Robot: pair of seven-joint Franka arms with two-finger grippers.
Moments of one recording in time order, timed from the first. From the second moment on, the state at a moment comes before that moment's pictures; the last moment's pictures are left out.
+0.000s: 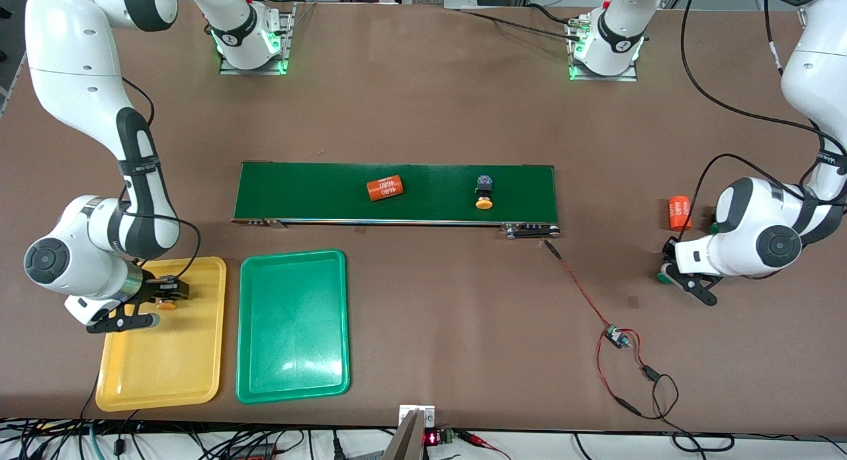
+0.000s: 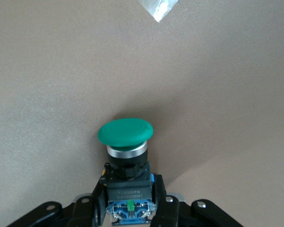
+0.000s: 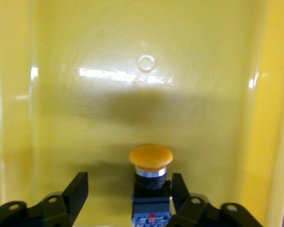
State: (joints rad) left arm 0.66 0.81 -0.60 -1.69 0.62 2.15 0.46; right arm 0.05 0.82 -0.16 -1.39 0.08 2.25 -0.25
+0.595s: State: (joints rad) left arm 0.66 0.79 -0.75 -1.58 0.58 1.94 0.41; right arm 0.05 0.57 -0.16 -1.38 0.08 1.92 -0.08
